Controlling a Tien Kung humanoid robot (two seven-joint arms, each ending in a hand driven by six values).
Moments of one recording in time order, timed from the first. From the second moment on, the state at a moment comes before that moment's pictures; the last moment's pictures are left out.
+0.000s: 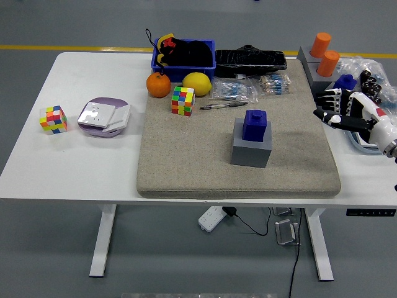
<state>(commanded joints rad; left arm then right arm) -0.10 0.22 -0.48 -0.28 0.39 -0.06 0.11 0.43 -0.24 1.46 0.99 -1.35 0.38 0.12</state>
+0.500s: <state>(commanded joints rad) -0.10 0.23 -0.45 -0.28 0.38 -0.07 0.11 0.50 -0.20 1.35 0.95 -1.41 0.39 0.15</state>
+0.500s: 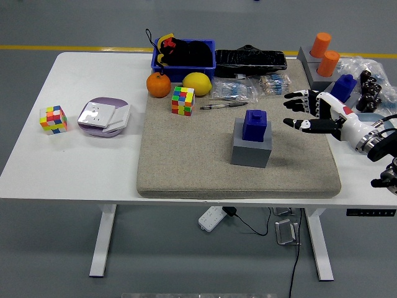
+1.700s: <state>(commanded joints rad) -0.11 0.22 -0.43 -0.28 0.38 -0.07 0.11 0.56 -0.16 1.16 0.87 -1.41 0.29 0.26</state>
